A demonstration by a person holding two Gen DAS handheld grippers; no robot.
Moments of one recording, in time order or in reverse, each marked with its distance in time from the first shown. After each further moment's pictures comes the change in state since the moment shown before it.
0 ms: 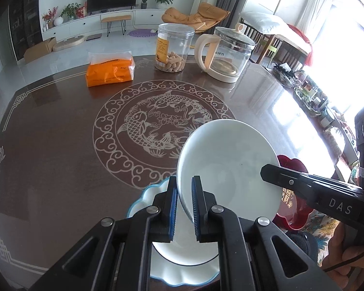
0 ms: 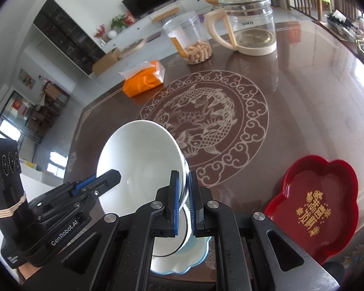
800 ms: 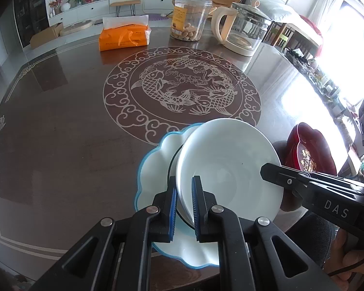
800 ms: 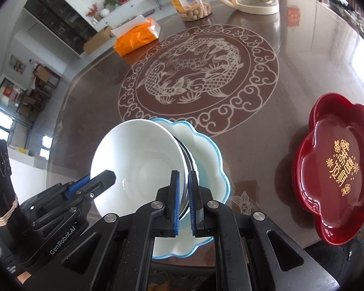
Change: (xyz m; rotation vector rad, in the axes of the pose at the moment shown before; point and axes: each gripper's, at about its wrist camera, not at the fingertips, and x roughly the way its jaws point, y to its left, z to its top) left arm 0.034 0.023 -0.054 -0.024 0.076 0.046; right arm 0.051 0.007 -0.058 -0.006 0.103 -0.065
